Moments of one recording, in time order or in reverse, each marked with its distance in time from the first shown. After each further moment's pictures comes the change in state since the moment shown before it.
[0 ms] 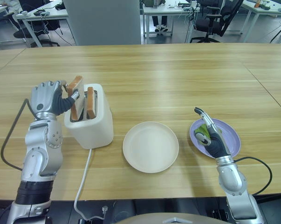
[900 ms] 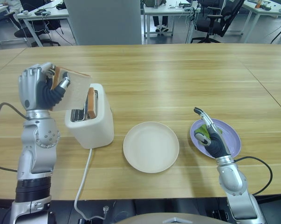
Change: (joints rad) left arm -0.020 -0.058 0.136 0.024 -0.249 -0.294 0.237; right arm -0.001 -0.009 0.000 -0.005 0.003 0.000 0.008
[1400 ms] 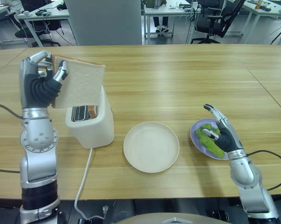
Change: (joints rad) left arm 0.003 -0.140 0.038 -0.293 -0.309 0.115 -0.226; right arm -0.050 -0.179 -0.086 0.039 -0.129 0.076 0.011
